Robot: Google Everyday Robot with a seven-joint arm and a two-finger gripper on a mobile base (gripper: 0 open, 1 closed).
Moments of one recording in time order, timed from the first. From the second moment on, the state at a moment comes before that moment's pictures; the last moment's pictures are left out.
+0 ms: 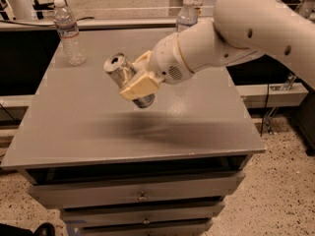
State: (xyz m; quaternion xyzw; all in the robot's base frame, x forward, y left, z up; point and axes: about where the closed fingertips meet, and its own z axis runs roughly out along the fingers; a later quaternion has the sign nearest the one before) arm 0.519 0.062 0.922 -0.61 0.64 0.27 0.39
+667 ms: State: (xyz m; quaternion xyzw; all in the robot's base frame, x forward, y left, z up) arm 0.501 0.042 0.872 -0.59 0.68 0.27 0.33
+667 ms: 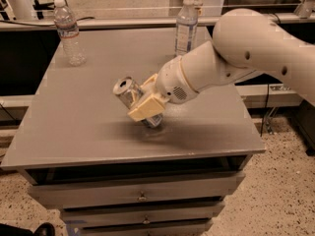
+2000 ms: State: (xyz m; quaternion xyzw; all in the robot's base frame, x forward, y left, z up) arm 0.498 0.057 0.848 -0.59 0.69 0.28 0.32
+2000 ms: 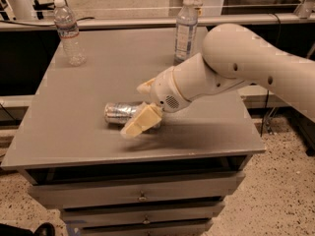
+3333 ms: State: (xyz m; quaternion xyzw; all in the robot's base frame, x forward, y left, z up) arm 0.499 0.018 0.908 -0.52 0.65 0.34 0.45
